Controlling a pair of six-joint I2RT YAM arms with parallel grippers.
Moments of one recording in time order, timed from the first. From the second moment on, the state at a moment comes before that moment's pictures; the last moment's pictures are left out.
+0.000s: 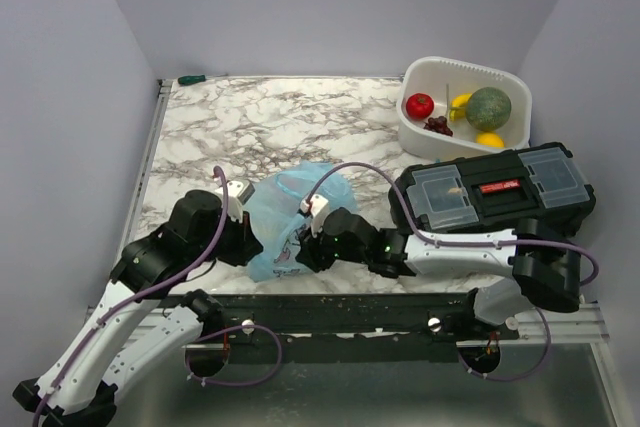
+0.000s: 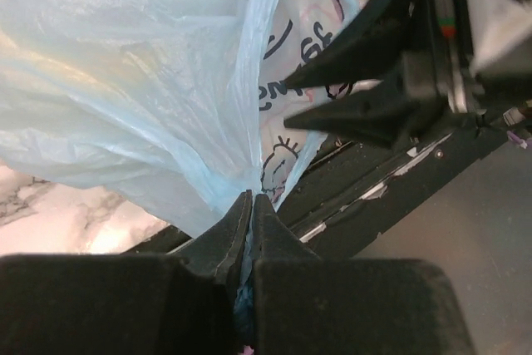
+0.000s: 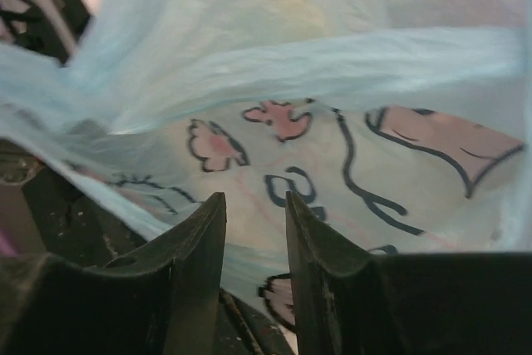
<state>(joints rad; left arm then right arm) -0.62 0.61 0.90 -1.01 0.18 -0.37 1.18 1.48 0.83 0.09 0.03 0.34</state>
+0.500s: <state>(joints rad) -0.62 0.43 0.78 -1.09 0.17 -0.54 1.41 1.72 0.78 0.43 0.25 0.30</state>
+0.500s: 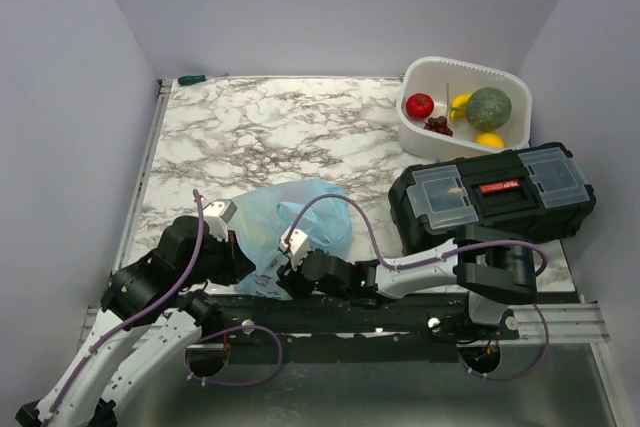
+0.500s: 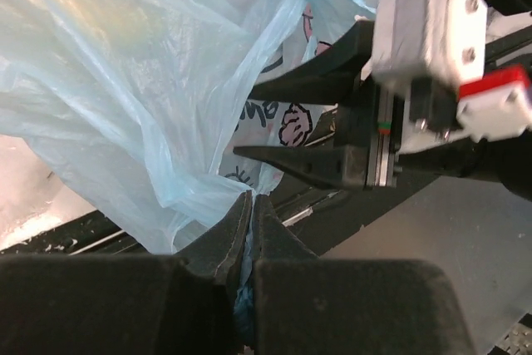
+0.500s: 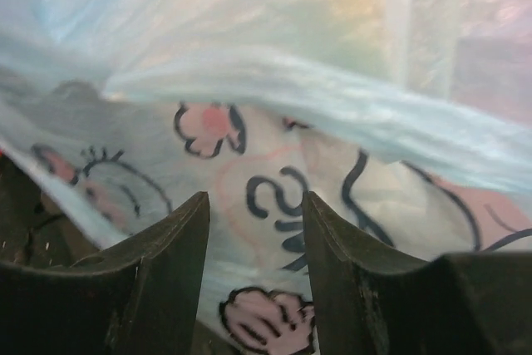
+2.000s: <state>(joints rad) -0.62 0.30 0.71 -0.89 0.22 -0.45 1.29 2.20 1.05 0.97 0.23 -0.09</state>
